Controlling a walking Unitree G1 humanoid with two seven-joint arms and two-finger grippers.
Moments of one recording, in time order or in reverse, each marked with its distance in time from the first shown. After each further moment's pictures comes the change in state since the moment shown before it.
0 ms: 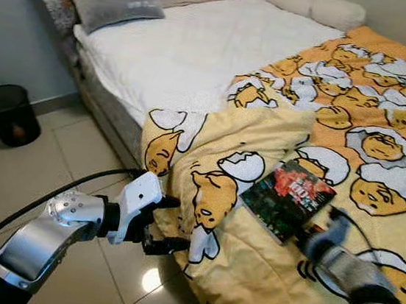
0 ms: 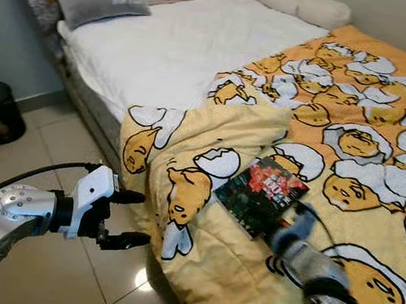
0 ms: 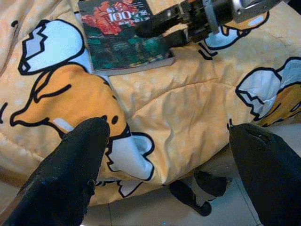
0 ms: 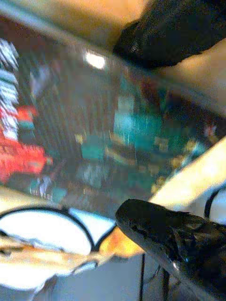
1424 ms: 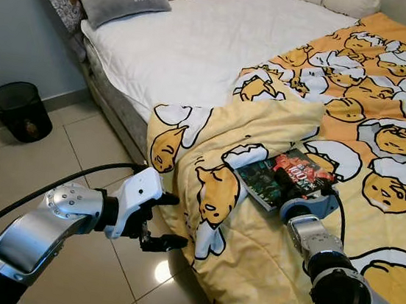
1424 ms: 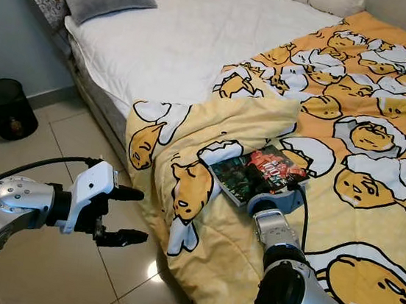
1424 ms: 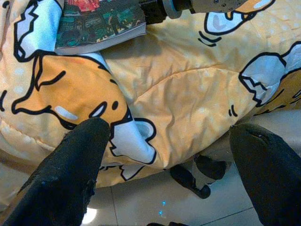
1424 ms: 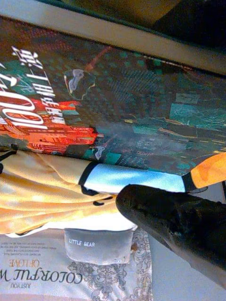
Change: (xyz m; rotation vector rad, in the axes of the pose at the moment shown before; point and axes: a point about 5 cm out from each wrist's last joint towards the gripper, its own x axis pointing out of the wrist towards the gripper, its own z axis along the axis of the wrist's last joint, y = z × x) left arm -0.004 0.003 0.008 0.028 0.032 -0.017; right arm 0.032 0.055 0.012 0.372 -0.324 0.056
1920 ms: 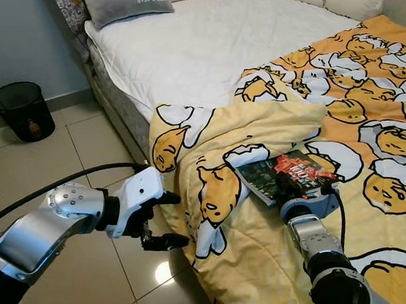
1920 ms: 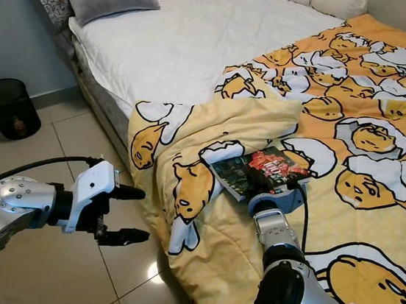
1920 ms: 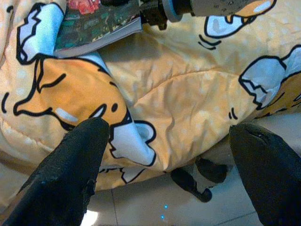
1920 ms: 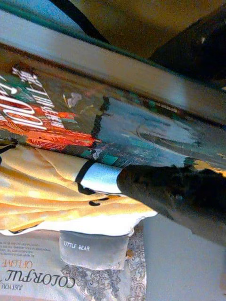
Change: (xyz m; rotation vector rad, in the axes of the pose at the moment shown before) left arm 0.003 0.002 0.000 0.000 -0.019 0.007; right arm 0.000 0.000 0.001 -0.053 -0.008 -0.005
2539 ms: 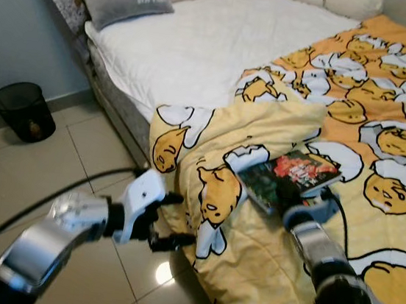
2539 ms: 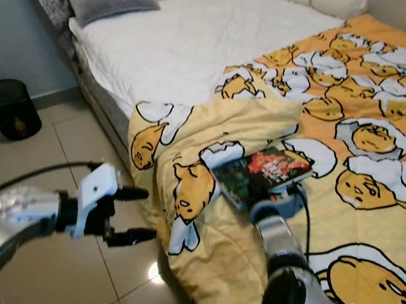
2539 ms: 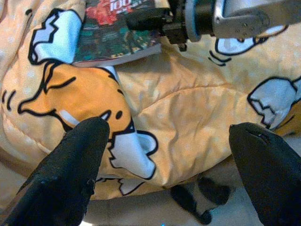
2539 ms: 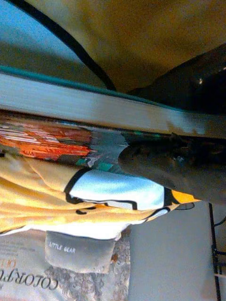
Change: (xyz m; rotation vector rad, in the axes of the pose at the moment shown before) left arm 0.008 -0.013 -0.012 -0.078 -0.086 0.075; right arm -0.011 -0.022 0.006 -0.073 0.022 0.031
